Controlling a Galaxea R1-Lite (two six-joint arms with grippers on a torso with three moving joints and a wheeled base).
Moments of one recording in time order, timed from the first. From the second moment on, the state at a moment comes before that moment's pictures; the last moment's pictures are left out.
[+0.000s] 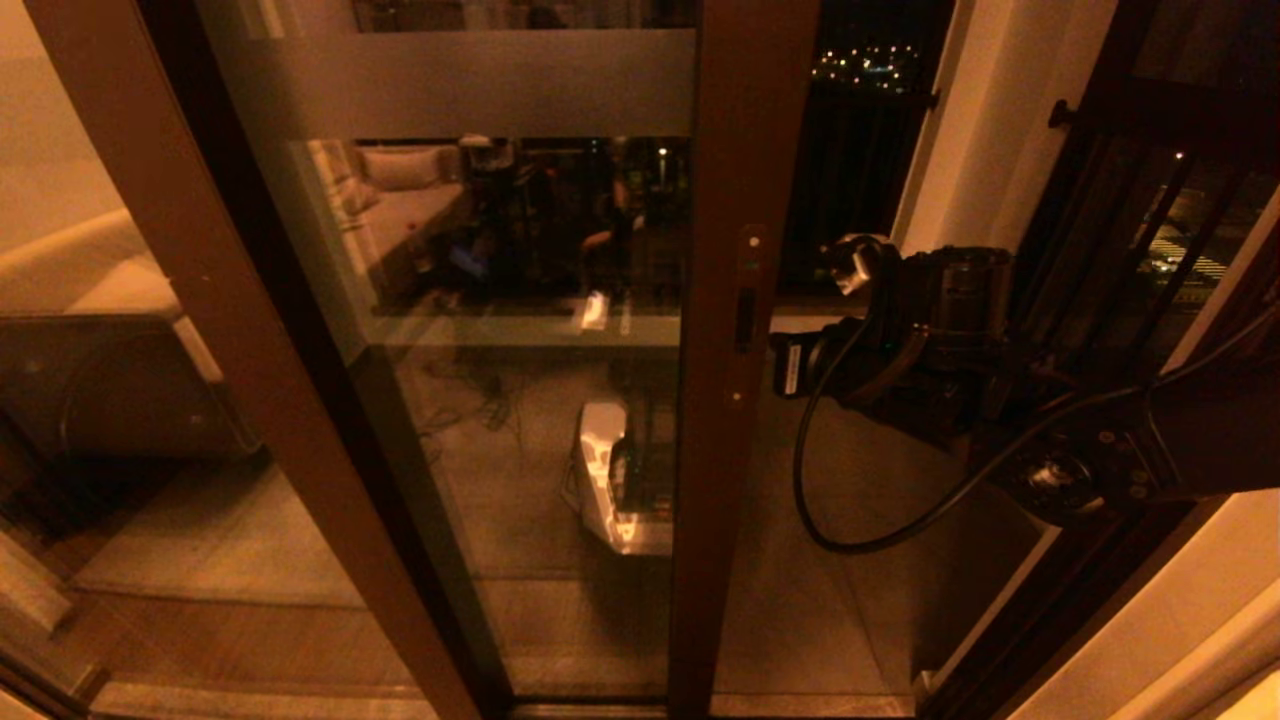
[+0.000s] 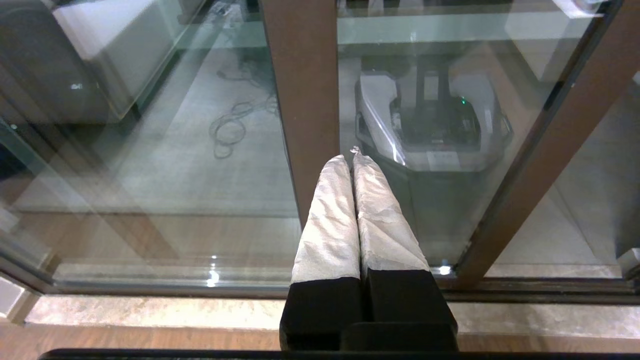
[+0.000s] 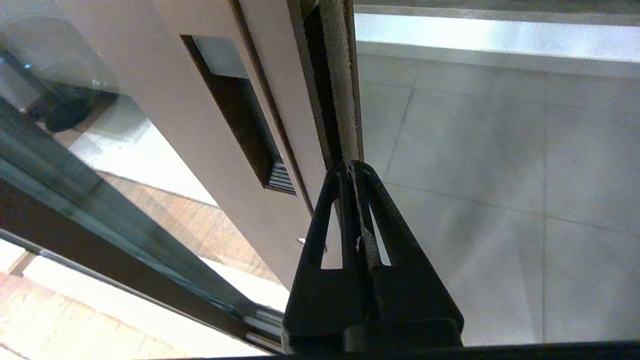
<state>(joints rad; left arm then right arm) 0.00 0.00 -0.04 0.13 0.00 0.06 0.50 1.91 -1.11 -0.67 -0.05 0.10</state>
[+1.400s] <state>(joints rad) 0.00 0.00 -0.04 0.13 0.00 0.06 0.58 1.63 -0.90 -0.57 -0.11 0.15</state>
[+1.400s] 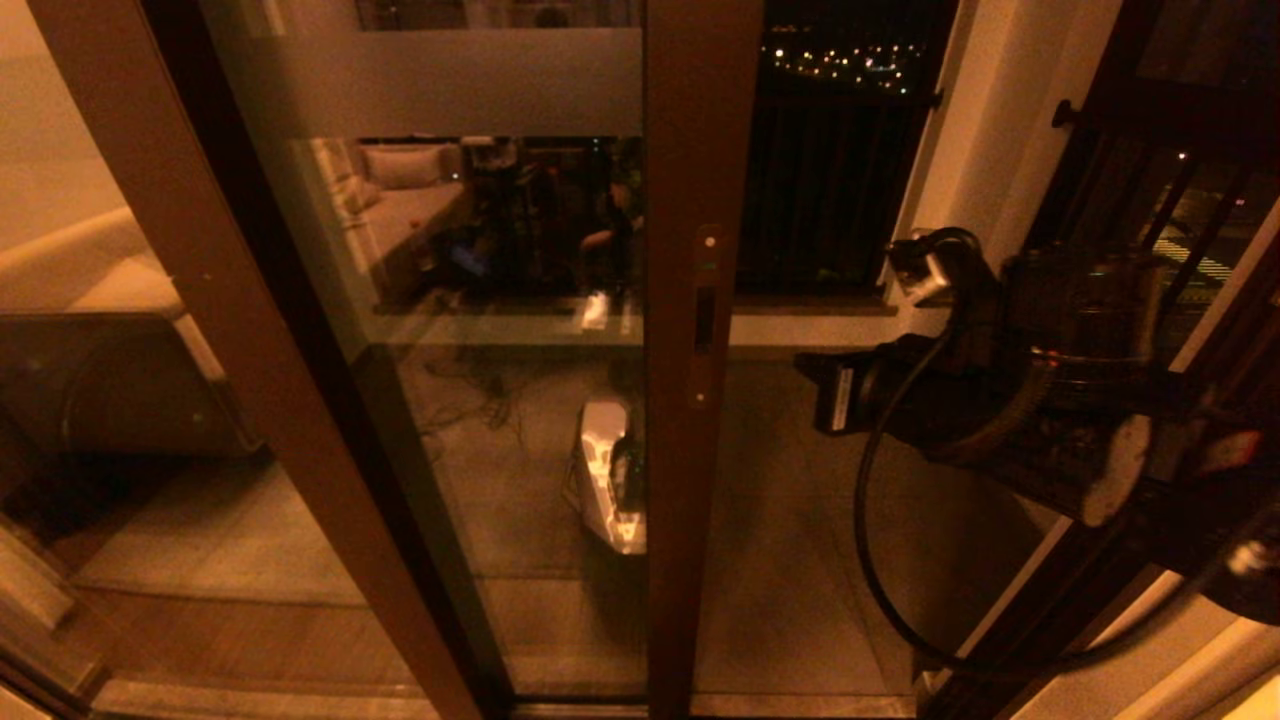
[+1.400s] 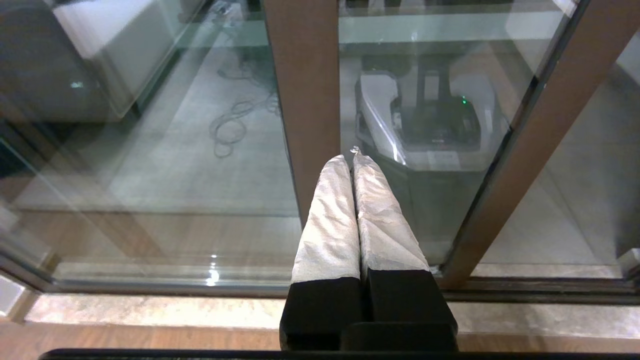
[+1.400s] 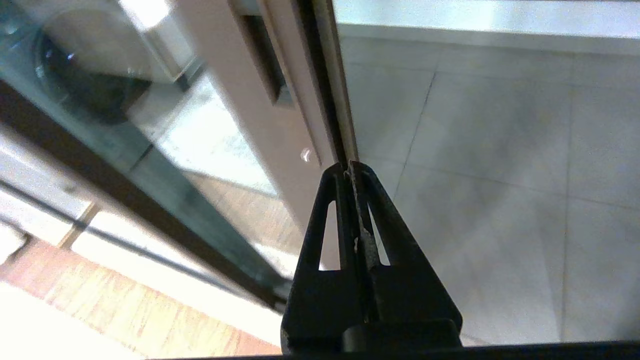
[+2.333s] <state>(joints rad) 0.00 0.00 -0.04 0.13 0.00 0.06 0.25 0.36 -0.98 0.71 -0.24 -0.02</state>
